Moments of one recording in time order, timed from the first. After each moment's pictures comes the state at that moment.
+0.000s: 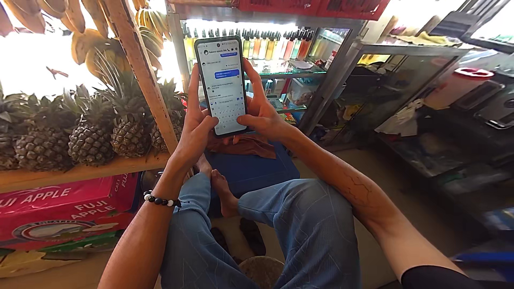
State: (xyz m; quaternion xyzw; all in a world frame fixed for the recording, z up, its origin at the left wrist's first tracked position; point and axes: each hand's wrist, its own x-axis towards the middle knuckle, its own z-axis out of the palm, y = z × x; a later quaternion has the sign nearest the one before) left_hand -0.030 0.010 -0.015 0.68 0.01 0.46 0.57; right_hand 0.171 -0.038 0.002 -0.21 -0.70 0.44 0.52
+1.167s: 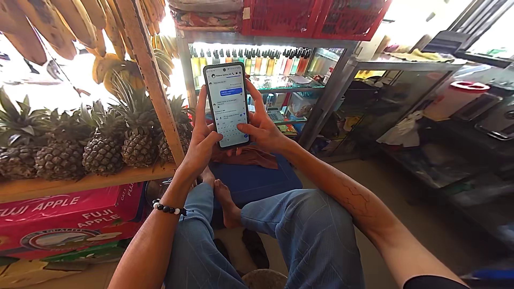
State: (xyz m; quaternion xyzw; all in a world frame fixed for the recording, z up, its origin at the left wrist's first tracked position) left_hand -0.030 0.009 -0.015 0.67 0.02 0.46 0.59; right_hand 0.168 -0.041 0.004 -0.23 -0.68 0.45 0.53
